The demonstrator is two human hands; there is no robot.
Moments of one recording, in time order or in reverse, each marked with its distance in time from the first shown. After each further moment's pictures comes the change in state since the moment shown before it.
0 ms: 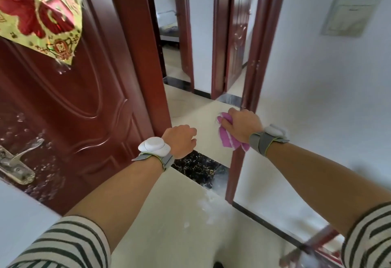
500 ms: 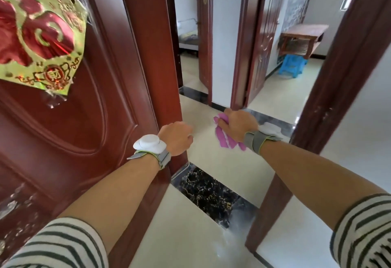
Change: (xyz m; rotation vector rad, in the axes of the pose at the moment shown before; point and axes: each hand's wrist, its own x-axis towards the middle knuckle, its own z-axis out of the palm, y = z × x) left_hand 0.201 -0.173 -0.011 0.014 0.028 -0.122; right_hand 0.281 -0.032 0.074 0.079 0.004 -0.101
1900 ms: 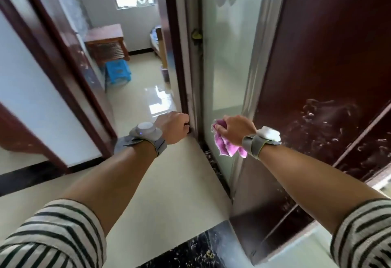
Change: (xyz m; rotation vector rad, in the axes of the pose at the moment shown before) left_hand 0.558 0.103 0.058 -0.180 0.029 1.084; right_hand 0.207 0.241 0.060 -0.252 0.092 1.086
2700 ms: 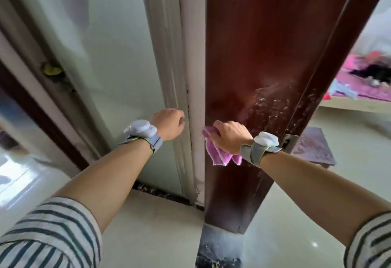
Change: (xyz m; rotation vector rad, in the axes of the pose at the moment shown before) left_hand 0.186 0.034 -0.002 -0.117 0.013 0.787; right_hand -0.019 -0.020 -0.025 -0.097 0.174 0.727
